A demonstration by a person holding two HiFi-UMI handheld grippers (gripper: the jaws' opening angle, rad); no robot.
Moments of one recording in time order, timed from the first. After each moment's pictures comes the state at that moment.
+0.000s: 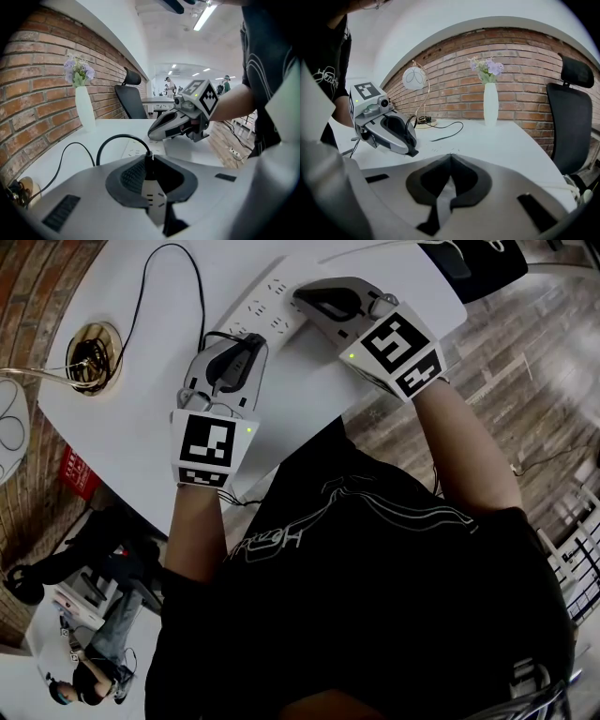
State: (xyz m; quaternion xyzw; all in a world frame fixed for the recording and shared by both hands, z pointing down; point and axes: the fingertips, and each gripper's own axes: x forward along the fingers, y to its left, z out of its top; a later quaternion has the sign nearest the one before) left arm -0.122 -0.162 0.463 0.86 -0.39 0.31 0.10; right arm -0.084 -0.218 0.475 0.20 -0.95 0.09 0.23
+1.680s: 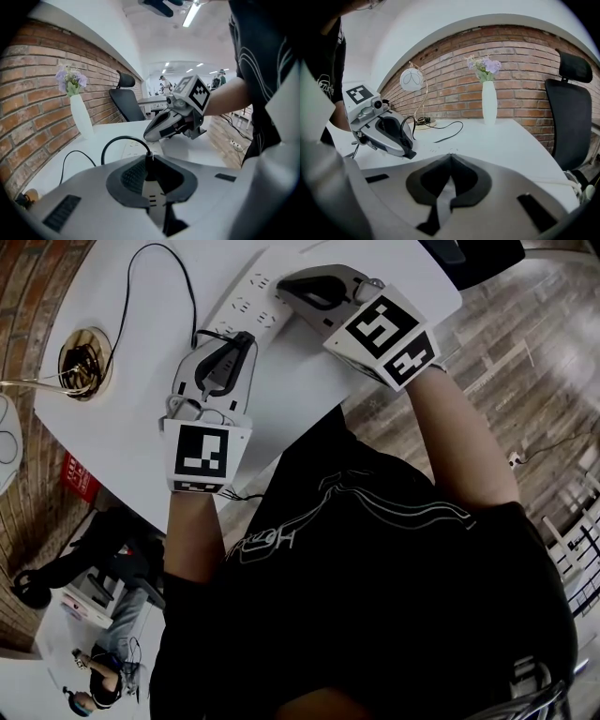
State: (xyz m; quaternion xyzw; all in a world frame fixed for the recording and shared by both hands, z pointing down) left arm -0.116 -0.160 0.458 0.87 -0.37 0.33 0.06; right arm -0.084 -0.222 0.475 0.20 -0.95 0.11 0.23
